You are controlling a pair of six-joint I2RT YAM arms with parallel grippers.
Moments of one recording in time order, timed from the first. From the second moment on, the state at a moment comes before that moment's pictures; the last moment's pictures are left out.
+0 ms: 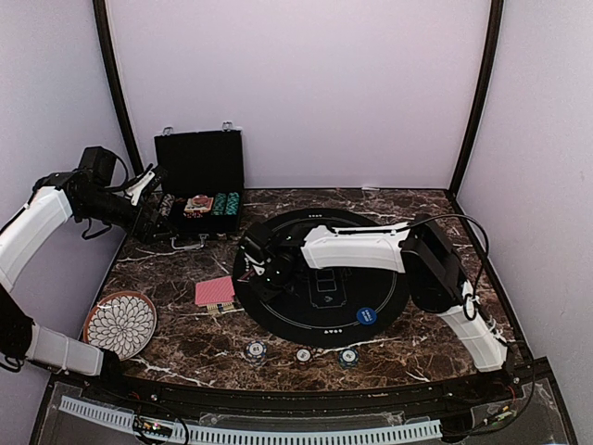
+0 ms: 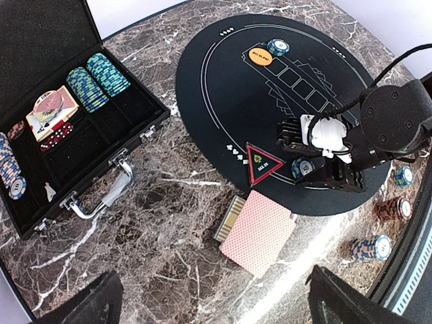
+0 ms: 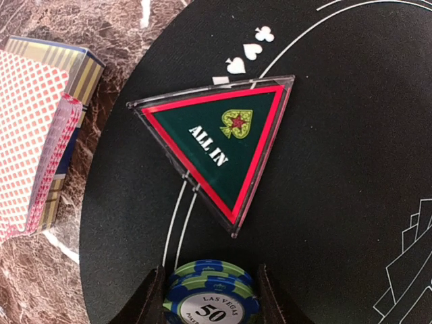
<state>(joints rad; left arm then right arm) -0.05 1.24 1.21 -0.92 0.53 0.45 1.07 2.41 2.00 -0.72 0.11 0.30</state>
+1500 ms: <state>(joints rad) -0.06 1.27 1.23 -0.93 0.54 0.45 1.25 1.60 1.09 -0.83 0.10 0.46</state>
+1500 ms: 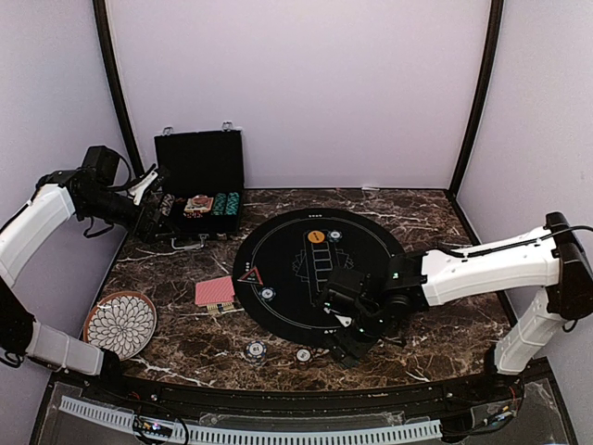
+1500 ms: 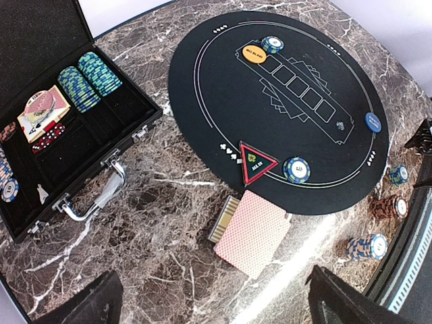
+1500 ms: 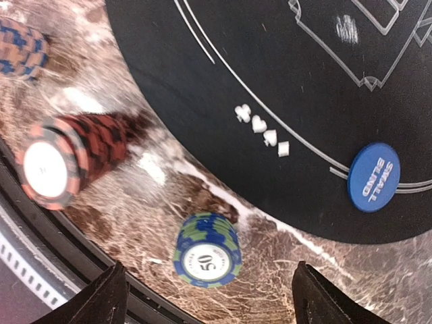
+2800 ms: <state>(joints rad) -0.06 1.27 1.23 -0.93 0.53 0.45 1.25 1.69 1.01 -0.70 0.07 0.47</state>
